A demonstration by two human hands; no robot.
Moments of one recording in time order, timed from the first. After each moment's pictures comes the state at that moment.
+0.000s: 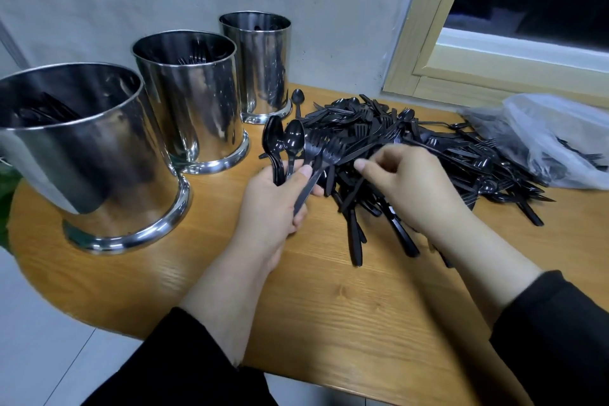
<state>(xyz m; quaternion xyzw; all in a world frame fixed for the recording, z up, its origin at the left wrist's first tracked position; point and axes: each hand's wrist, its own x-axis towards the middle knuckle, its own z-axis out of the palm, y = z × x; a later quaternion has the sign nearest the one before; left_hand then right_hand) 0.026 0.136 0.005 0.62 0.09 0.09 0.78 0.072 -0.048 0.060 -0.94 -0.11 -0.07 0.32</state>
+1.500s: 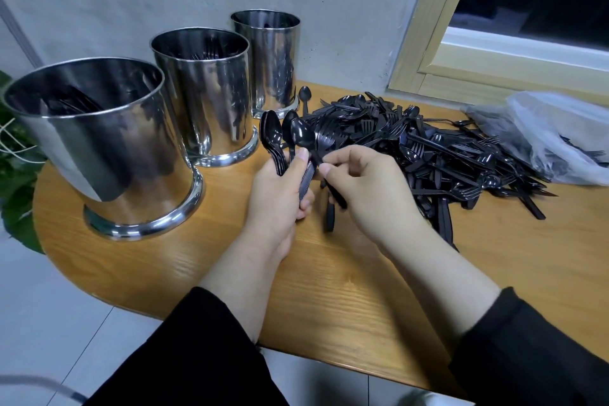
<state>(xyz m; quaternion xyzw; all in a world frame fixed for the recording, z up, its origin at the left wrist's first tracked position) 0.027 0.138 0.004 0.55 0.11 0.11 0.82 0.031 0.012 0.056 -0.85 -0.12 -0.02 0.52</state>
